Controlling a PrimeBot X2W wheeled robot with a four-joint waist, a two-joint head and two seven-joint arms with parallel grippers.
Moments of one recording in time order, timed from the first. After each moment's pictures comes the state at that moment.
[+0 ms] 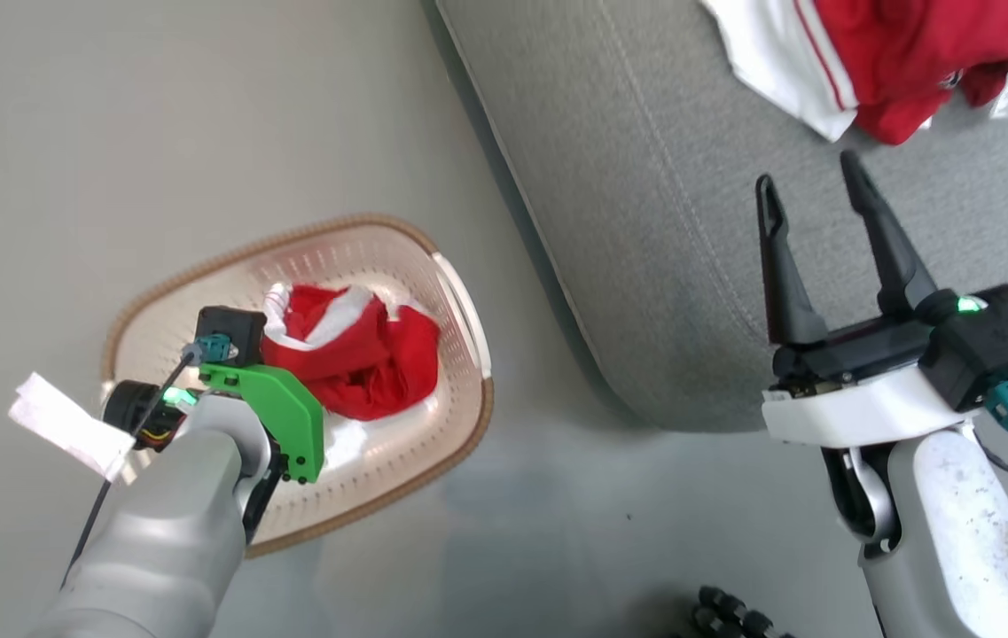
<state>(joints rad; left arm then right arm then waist) -0.83 0.17 -1.01 1.24 -0.89 -0.12 -0.25 -0.28 -0.09 0.11 -0.05 0.11 0.13 -0.26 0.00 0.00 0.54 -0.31</state>
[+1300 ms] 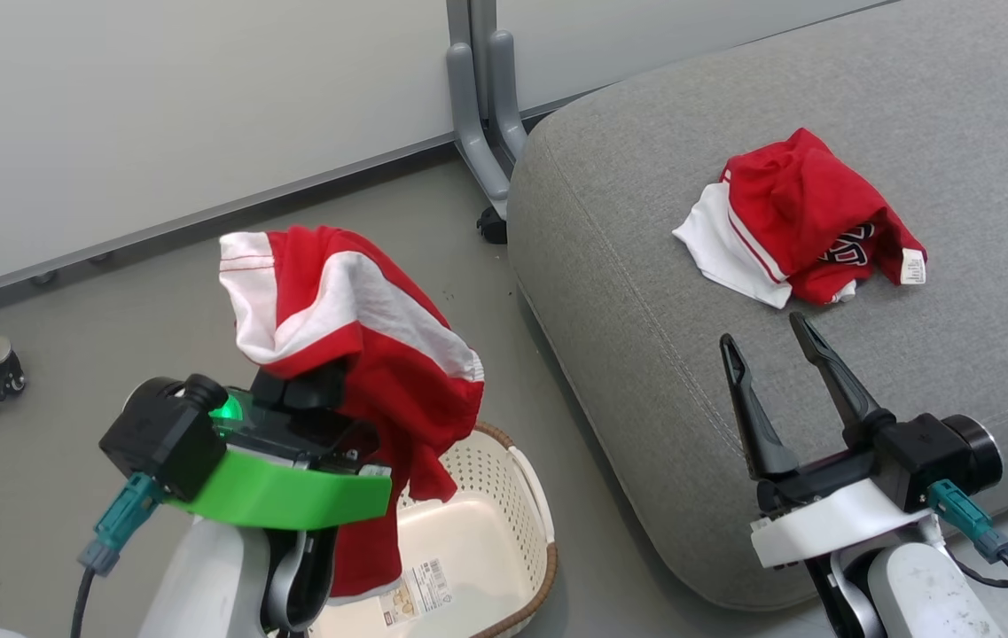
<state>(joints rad) -0.23 0.08 -0.27 -0.04 -0.41 -0.13 -0.26 -0.09 -0.14 0.18 0.04 0.13 0.13 -0.26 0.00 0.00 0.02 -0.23</state>
